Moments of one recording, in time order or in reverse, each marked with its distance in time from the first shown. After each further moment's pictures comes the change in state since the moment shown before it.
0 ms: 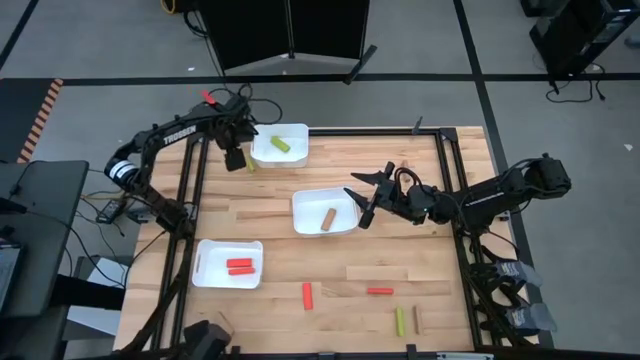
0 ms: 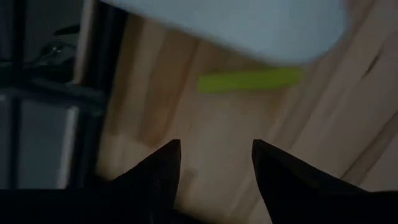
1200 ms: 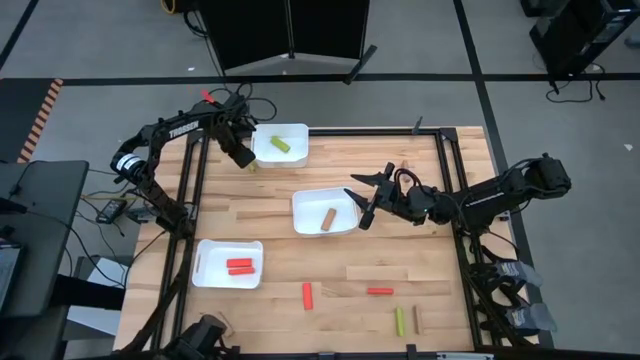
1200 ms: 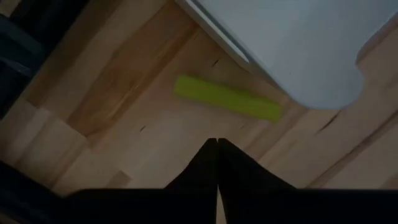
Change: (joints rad) left arm 0.068 0.075 0.000 0.006 0.189 -0.349; right arm 0.005 0.000 0.000 -0.005 0.000 -0.005
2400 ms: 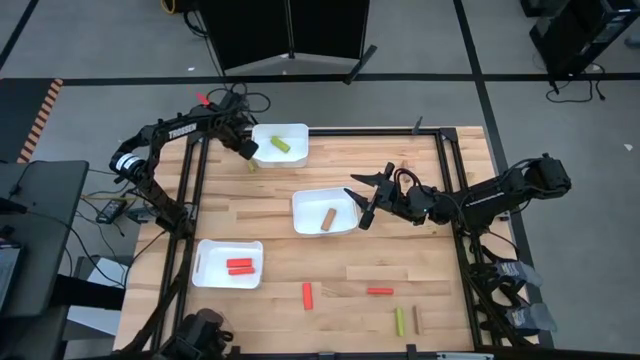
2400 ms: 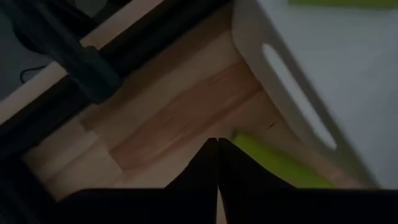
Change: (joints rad) left arm 0.045 -0.001 -0.080 0.266 -0.068 -0.159; right arm 0.000 0.000 0.000 -0.004 0.000 0.007
